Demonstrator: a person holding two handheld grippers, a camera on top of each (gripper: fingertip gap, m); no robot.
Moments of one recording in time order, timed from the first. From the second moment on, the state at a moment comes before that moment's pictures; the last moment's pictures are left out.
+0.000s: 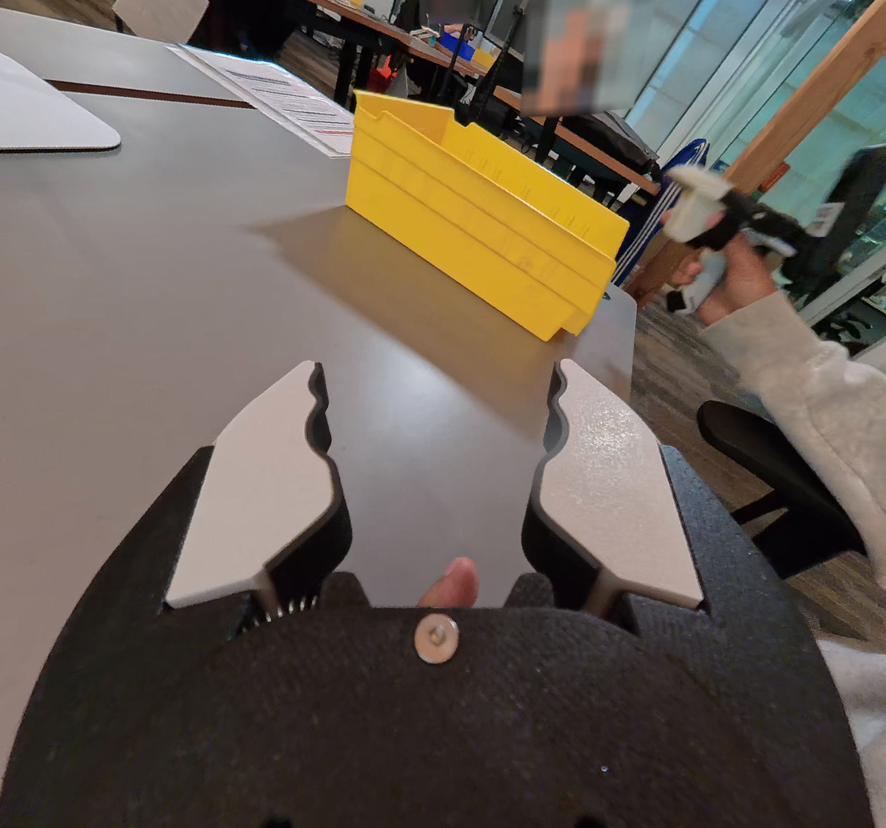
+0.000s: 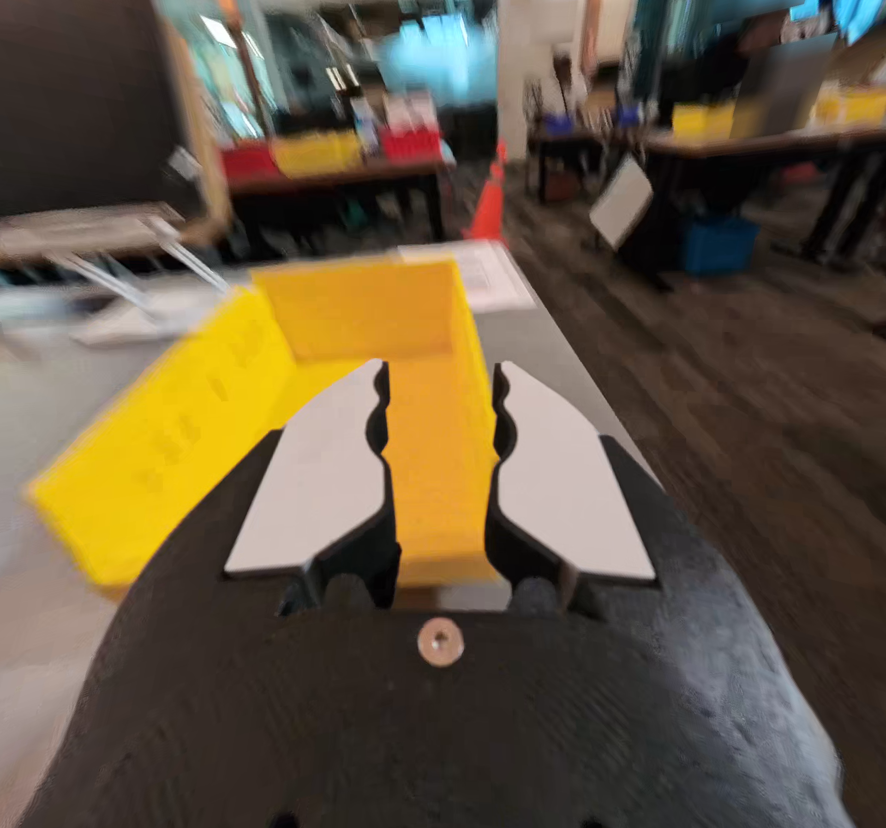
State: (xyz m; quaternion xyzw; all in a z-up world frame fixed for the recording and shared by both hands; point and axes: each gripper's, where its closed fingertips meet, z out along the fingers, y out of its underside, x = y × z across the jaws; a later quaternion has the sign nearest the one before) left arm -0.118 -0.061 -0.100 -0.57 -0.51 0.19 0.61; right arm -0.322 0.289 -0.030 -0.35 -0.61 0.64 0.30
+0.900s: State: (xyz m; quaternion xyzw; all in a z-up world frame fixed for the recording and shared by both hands) left arm -0.085 -0.155 -0.106 -0.54 -0.55 0.31 0.55; right arm -0.119 0.024 -0.072 -0.05 -0.73 0.67 -0.09
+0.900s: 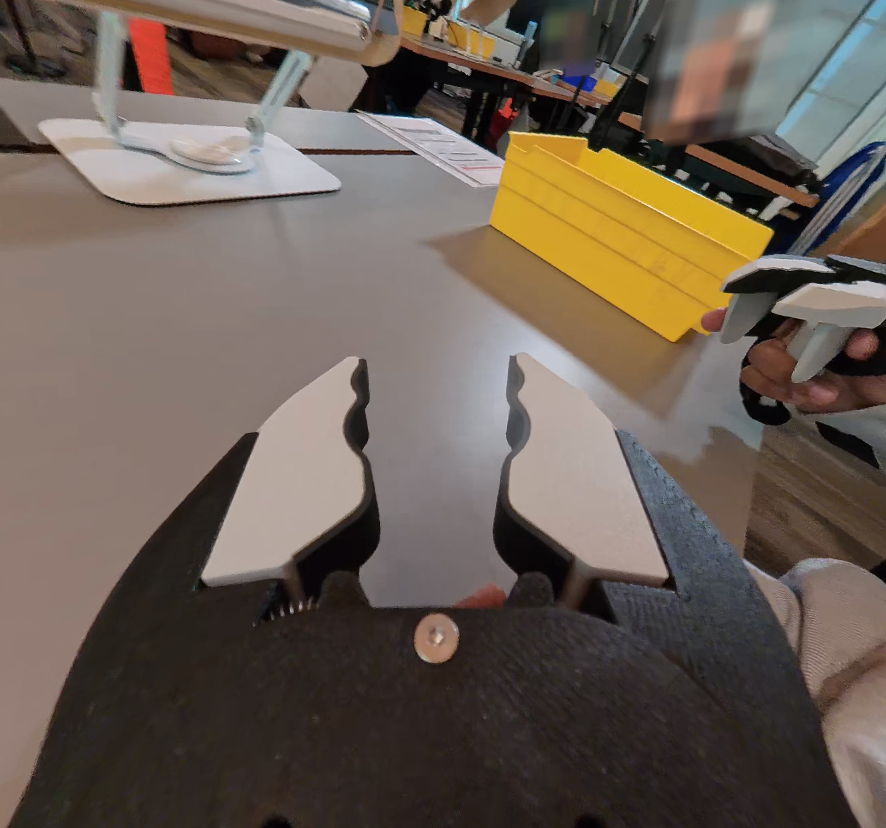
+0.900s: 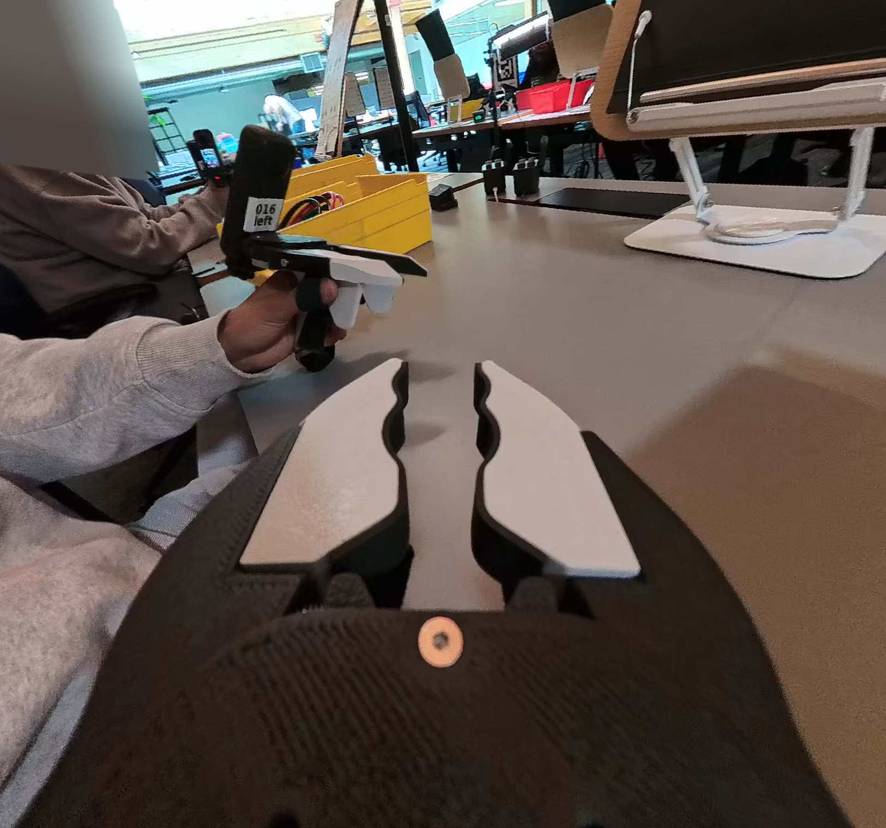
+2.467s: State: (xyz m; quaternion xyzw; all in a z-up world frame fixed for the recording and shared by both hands) left arm 0.104 -0.382 -0.100 -0.40 -0.69 0.53 0.29; right arm -0.114 -0.018 -0.078 -0.13 -0.69 0.63 -0.33
